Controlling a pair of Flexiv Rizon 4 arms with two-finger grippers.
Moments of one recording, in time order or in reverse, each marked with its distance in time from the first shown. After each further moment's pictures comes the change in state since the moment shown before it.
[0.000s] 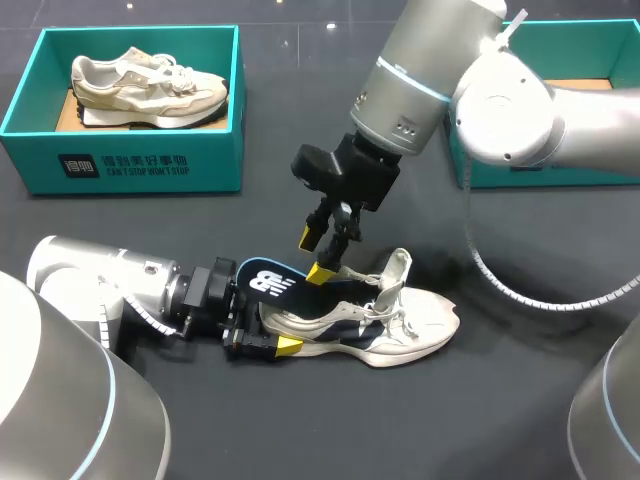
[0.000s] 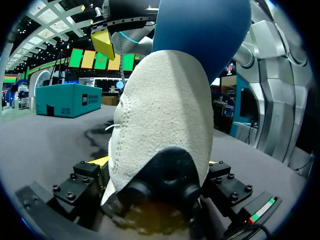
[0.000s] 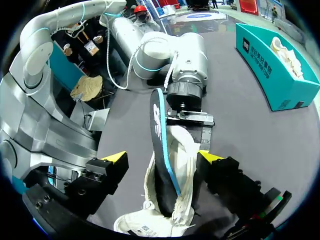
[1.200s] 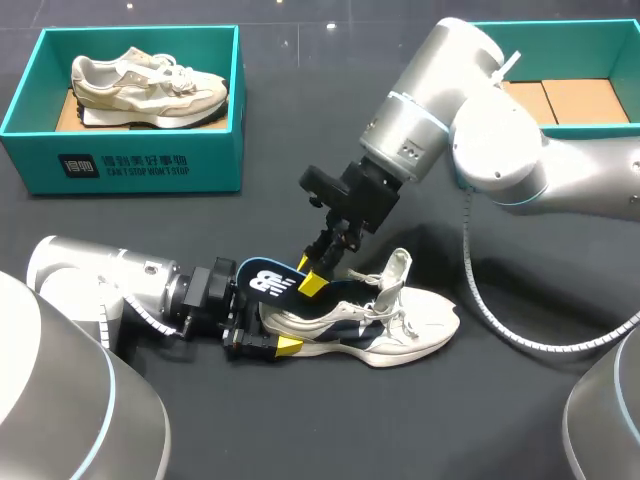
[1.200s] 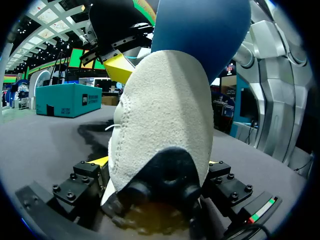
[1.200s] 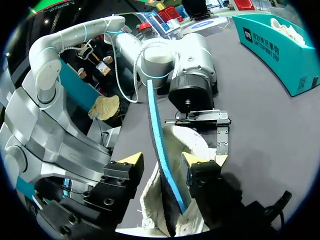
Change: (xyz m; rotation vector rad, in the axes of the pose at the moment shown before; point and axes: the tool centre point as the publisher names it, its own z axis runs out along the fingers) left arm 0.000 0.000 0.000 0.000 0.000 0.000; right arm 0.001 -0.008 0.037 -0.155 0.189 0.085
